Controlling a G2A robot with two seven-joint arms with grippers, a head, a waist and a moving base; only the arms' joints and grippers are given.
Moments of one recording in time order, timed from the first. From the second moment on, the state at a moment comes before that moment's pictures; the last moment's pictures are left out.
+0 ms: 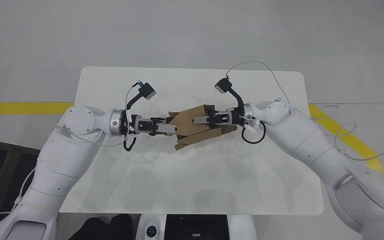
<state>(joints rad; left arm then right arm) 0.91 -0.94 -1.15 -1.52 -0.50 -0.29 -1.30 -0.40 -1.13 0.34 -0.97 0.75 -0.81 1.01</state>
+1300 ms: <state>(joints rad) 0.92 -0.95 -1.14 -1.61 -0.44 -0.27 -1.24 -0.40 -1.25 0.35 -0.90 0.66 -0.88 0.94</state>
